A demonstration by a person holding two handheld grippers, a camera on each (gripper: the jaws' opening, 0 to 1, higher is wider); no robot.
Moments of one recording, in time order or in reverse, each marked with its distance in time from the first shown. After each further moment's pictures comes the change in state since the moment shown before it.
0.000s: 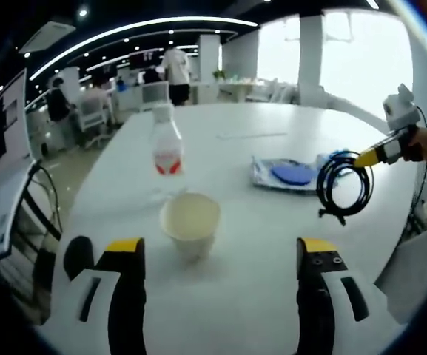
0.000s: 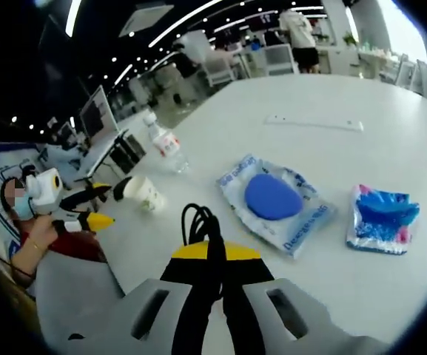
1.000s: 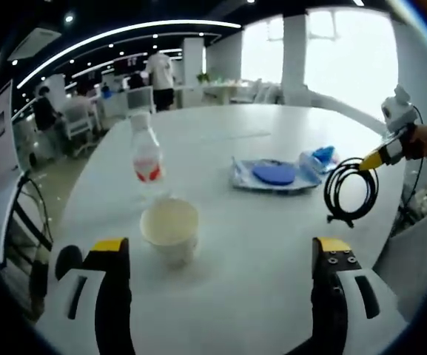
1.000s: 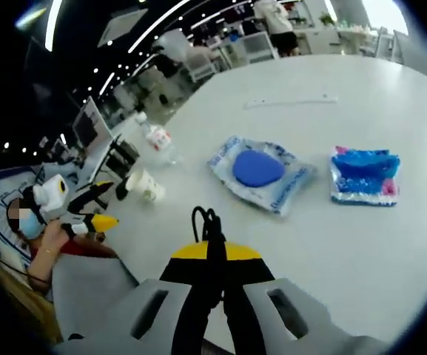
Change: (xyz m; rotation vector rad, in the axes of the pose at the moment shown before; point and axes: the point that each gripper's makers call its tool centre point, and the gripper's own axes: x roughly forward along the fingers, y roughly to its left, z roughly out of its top) left arm 0.000 -0.017 0.003 0.044 -0.016 -0.063; right arm -0.039 0.003 -0.031 0.133 0.035 -0.017
